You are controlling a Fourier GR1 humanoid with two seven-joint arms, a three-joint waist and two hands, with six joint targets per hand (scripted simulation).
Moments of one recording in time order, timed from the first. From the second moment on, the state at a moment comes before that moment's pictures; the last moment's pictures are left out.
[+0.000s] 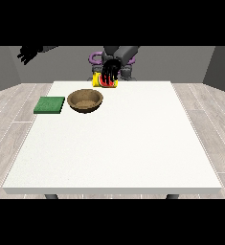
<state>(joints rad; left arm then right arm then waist) -0.95 0.00 -0.55 -0.48 -1.06 0.49 0.45 -0.23 -0.42 -0.41 -1.14 -0.40 0.39 0.00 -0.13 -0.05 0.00</state>
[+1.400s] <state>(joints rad) -0.91 0.12 -0.36 -0.93 -0.84 0.30 0.42 -0.25 -0.40 -0.42 -1.05 -0.35 0.30 -0.05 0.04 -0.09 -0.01</state>
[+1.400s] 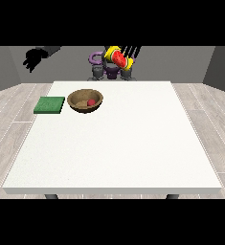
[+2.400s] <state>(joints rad) -0.85 0.40 0.32 -1.14 0.10 -0.22 0.18 -0.26 -0.22 -0.39 -0.94 -0.29 0.15 -0.22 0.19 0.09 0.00</state>
